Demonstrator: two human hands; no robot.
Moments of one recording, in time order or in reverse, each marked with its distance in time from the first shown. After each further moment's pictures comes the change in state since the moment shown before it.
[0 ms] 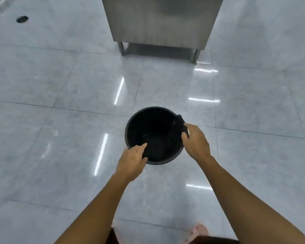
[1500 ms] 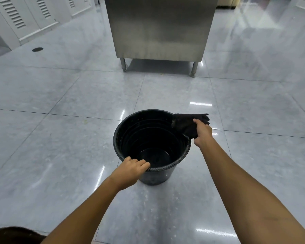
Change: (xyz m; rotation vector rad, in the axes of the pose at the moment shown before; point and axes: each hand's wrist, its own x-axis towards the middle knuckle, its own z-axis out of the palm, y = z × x) left_hand -0.004 -0.087 0.143 0.585 0.323 0.586; right_hand 0.034 0.080 0.111 1.347 0.201 0.473
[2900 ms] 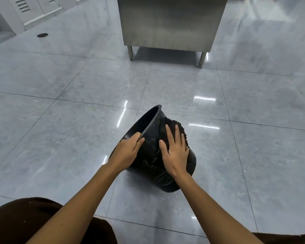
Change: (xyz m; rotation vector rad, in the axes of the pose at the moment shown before) left_hand -0.035 -0.010 -0.027 -0.689 0.159 -0.543; right_hand -0.103 0.153 -0.005 -1.178 -0.232 -0.783
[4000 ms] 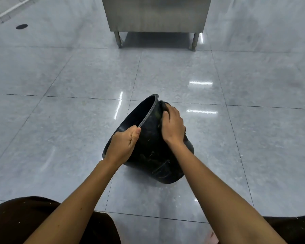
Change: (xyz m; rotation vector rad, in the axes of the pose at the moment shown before) left_hand 0.006 0.022 0.008 -0.040 0.132 0.119; right_hand 0.062 -0.002 -0.014 0.237 0.144 0.151
